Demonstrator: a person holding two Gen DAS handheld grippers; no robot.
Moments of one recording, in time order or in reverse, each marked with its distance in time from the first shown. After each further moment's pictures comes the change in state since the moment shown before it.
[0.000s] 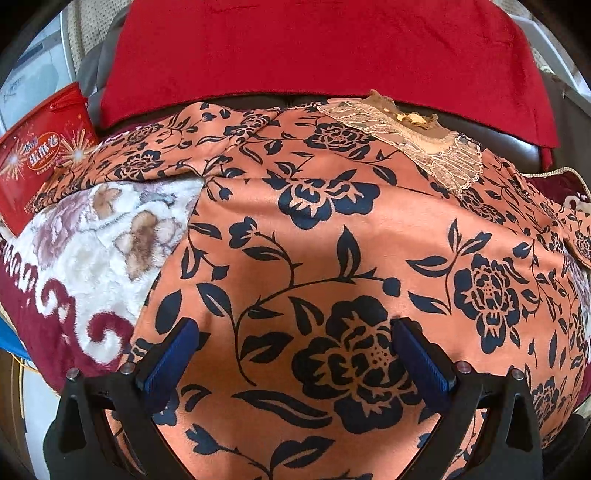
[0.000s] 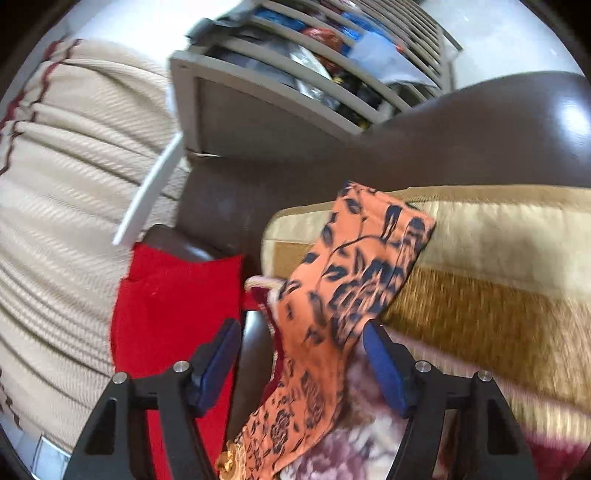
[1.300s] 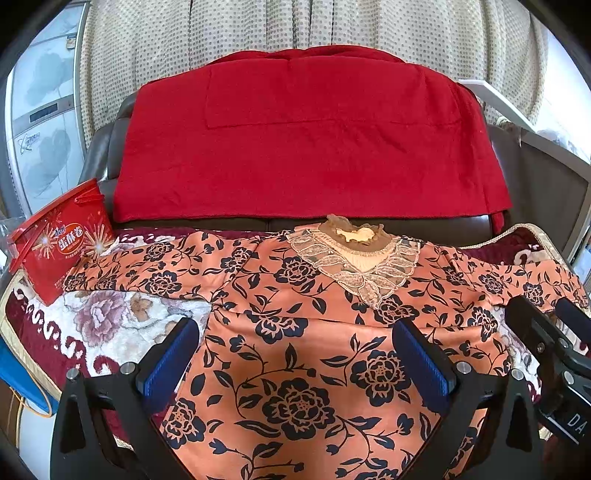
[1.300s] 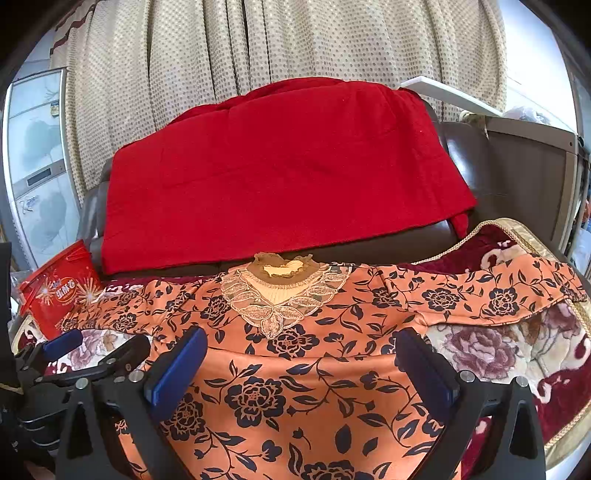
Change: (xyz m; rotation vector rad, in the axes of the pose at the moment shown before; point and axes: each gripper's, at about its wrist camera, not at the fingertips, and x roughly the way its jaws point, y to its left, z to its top) left arm -0.141 -0.034 0.034 0.046 -0.329 -0.029; right arm -0.077 0.257 -0.418 -1.136 0.178 0.014
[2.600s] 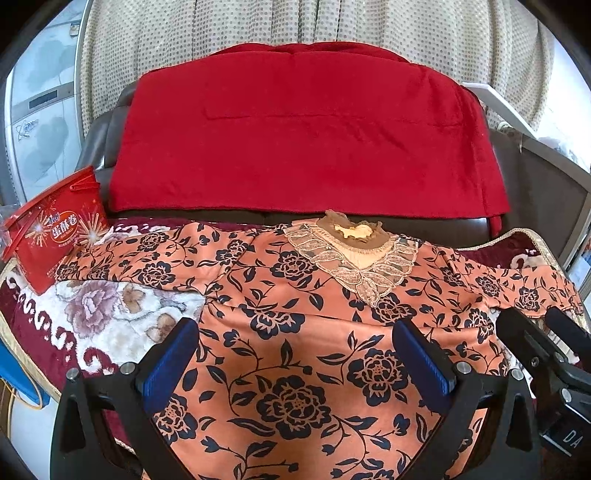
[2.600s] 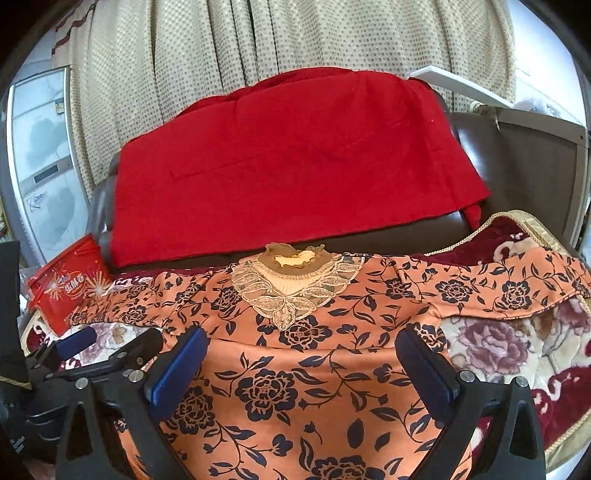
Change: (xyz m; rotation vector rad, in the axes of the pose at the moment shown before) left arm 0.006 0.005 -0.003 -0.037 0.017 -0.023; right arm 0.008 0.007 -0.002 0.004 0.037 0.045
